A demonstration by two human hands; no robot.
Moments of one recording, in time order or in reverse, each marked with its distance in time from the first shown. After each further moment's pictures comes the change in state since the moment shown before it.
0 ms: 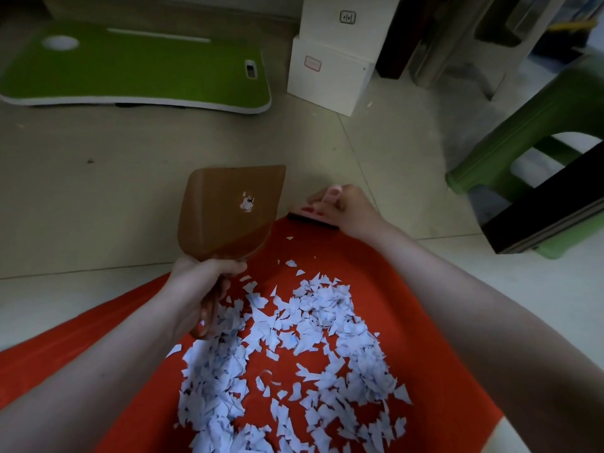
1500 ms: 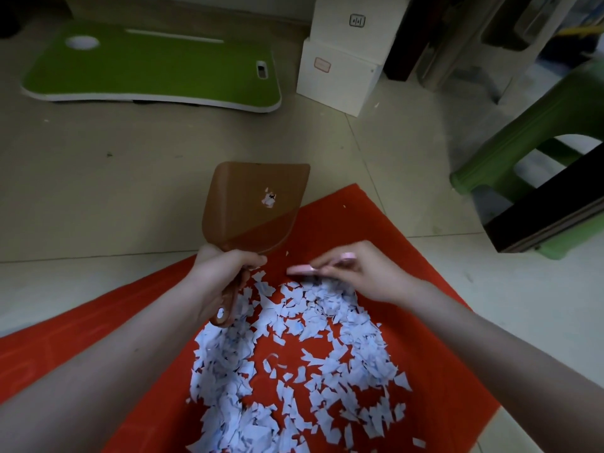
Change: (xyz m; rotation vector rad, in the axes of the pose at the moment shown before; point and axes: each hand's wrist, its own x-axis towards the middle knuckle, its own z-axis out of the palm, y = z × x) left_hand -0.019 0.004 0.009 0.039 -0.050 -0.011; right_hand -0.102 -0.036 0.008 -0.046 -0.281 -0.072
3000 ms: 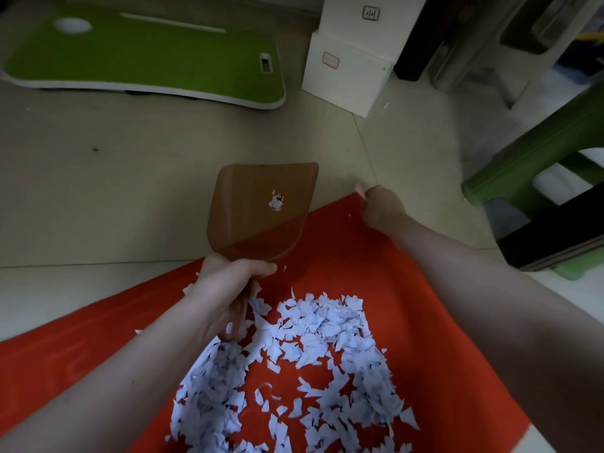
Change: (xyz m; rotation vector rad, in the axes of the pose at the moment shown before) left_hand 0.019 0.001 0.019 -0.087 -0.001 -0.024; right_hand 0.125 0.092 -0.052 -0.457 0.287 0.624
